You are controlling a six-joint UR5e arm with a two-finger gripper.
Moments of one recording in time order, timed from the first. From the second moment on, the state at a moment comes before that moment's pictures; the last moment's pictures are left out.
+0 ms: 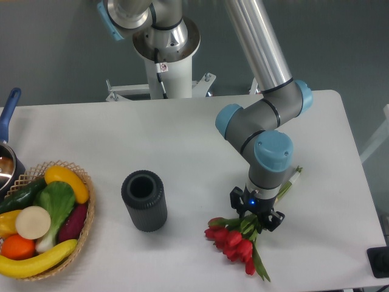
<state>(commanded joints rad) 2.58 -2.19 -1.58 -0.74 1.42 1.15</state>
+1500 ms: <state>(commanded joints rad) 2.70 -1.91 -1.45 -0.73 0.92 0.77</state>
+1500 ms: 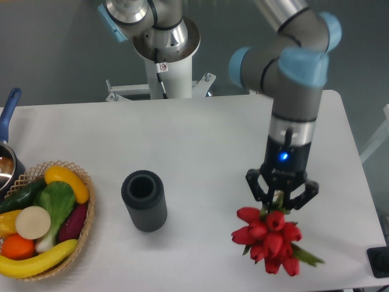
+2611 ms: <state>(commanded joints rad) 2.79 -1.88 -1.45 -0.73 0.61 0.68</state>
